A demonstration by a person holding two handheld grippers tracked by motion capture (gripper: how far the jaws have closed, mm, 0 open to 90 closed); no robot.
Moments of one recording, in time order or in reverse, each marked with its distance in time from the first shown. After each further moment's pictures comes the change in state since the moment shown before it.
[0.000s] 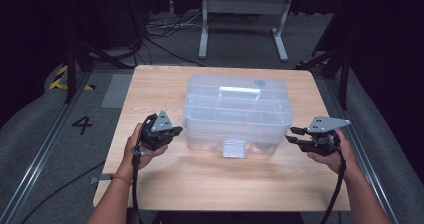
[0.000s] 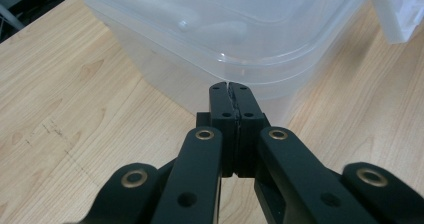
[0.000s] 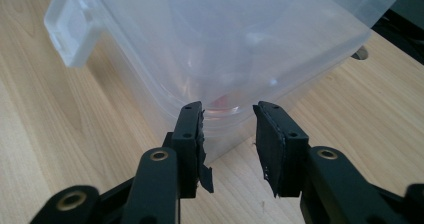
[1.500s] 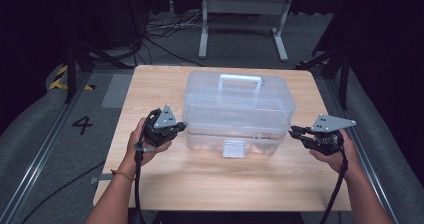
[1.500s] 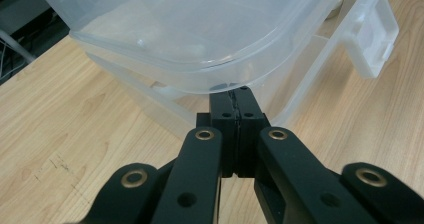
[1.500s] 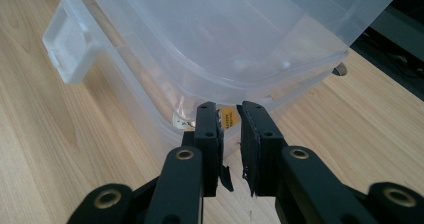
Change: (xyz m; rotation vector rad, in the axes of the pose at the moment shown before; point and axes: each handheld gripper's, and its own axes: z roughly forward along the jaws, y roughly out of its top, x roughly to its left) left arm -0.004 0.024 -0.008 -0.040 -0.023 0.043; right arm 0.002 0.007 -0.010 -0.040 -0.049 -0.020
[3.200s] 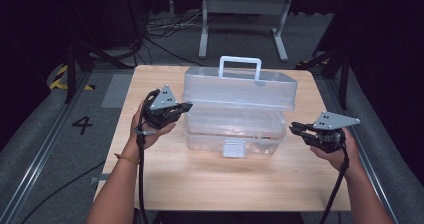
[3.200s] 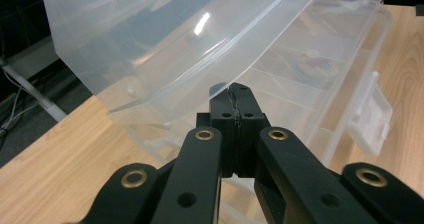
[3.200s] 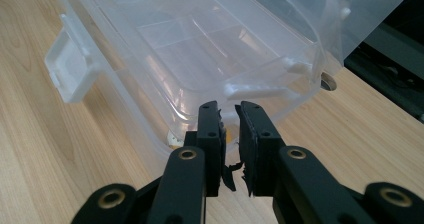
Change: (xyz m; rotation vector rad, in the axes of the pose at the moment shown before) left arm 0.020 0.041 -0.013 -0.146 0.002 0.016; right arm -0.002 0.008 -0.006 -0.049 -0.015 0.003
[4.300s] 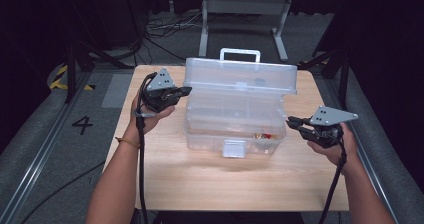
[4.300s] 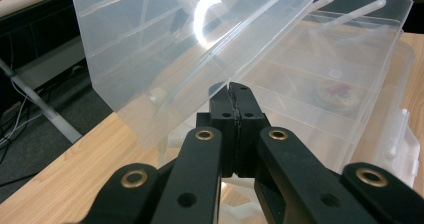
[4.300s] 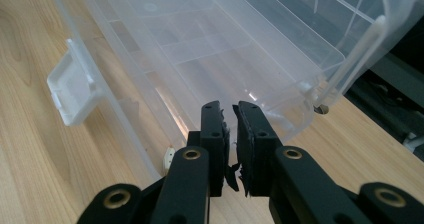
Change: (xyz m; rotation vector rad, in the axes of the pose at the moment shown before) left arm 0.033 0.023 0.003 -0.055 0.004 -0.025; right arm 0.002 0.022 -0.001 -0.029 -0.011 -0.050
